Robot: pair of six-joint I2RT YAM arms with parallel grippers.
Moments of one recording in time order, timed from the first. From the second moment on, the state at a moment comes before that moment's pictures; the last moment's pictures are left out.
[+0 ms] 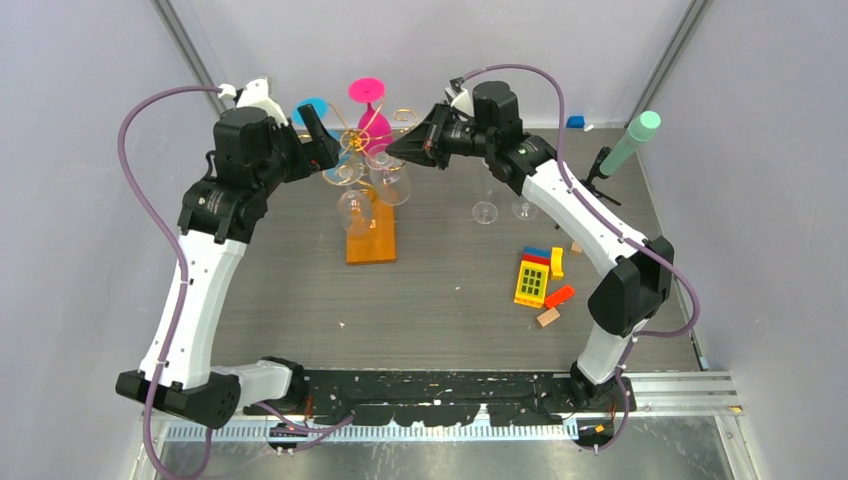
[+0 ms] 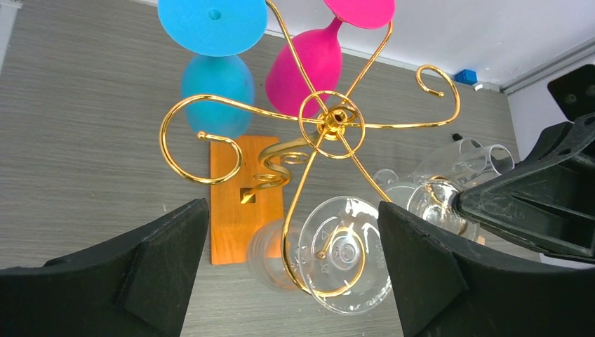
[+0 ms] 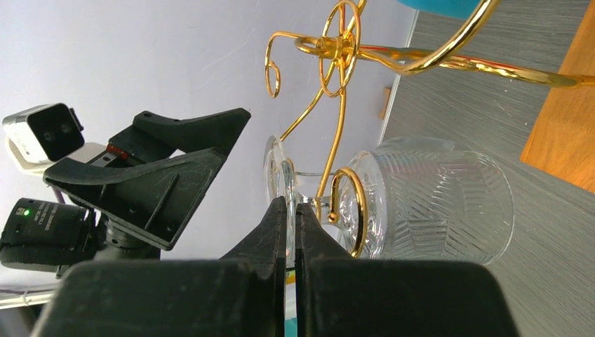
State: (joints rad) left arm -0.27 1.23 1.65 -0.78 -0.09 -0.43; right arm 0.57 1.75 1.76 -0.24 -0.61 1.18
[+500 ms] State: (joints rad) left arm -0.27 1.21 1.65 -0.78 -0.10 -0.42; right arm 0.58 1.79 1.80 -0.22 -0.45 1.19
